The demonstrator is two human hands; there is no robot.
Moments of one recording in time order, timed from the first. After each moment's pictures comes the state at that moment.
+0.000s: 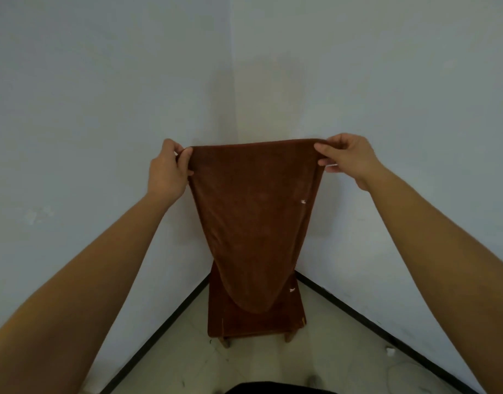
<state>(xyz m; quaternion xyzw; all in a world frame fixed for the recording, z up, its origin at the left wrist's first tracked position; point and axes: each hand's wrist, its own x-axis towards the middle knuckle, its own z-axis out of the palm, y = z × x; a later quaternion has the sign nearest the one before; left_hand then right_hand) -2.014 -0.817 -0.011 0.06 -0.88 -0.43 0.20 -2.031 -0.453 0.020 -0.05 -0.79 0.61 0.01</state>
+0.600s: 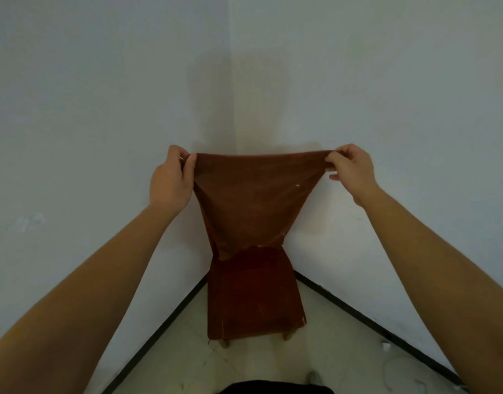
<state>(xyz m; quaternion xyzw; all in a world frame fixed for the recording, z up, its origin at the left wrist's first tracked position) -2.014 -0.823 -0.026 0.00 -0.91 -0.33 0.24 -2.025 -0.471 -0.005 -0.13 -0.79 0.59 0.10</state>
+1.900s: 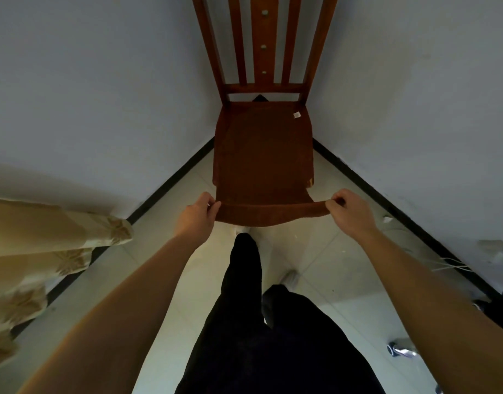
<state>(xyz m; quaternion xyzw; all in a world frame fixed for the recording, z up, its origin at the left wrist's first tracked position) -1.710 -0.766 -0.310 0.18 -0.92 -0.27 -0.22 -1.757 -0.430 -0.309 -0.13 -0.90 0.34 -0.24</state>
